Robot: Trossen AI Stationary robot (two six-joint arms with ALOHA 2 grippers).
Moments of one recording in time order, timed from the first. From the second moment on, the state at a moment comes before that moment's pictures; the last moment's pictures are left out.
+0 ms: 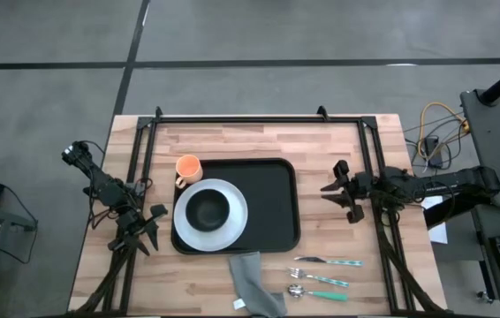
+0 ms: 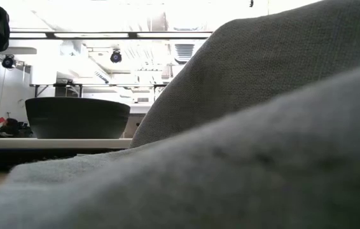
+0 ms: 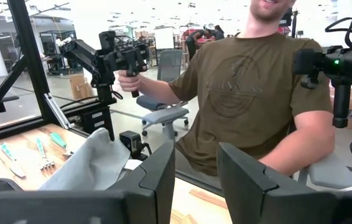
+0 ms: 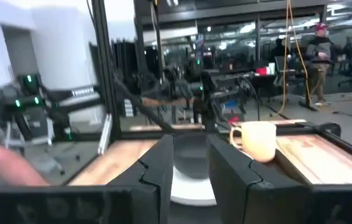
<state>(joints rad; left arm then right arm) -0.71 0.05 0.02 0.03 0.22 0.04 0.03 0.43 0.01 0.58 -0.11 0.14</state>
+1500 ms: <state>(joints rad) -0.71 0.05 0.02 0.03 0.22 0.04 0.16 1.07 0.68 -0.24 -0.17 0.61</state>
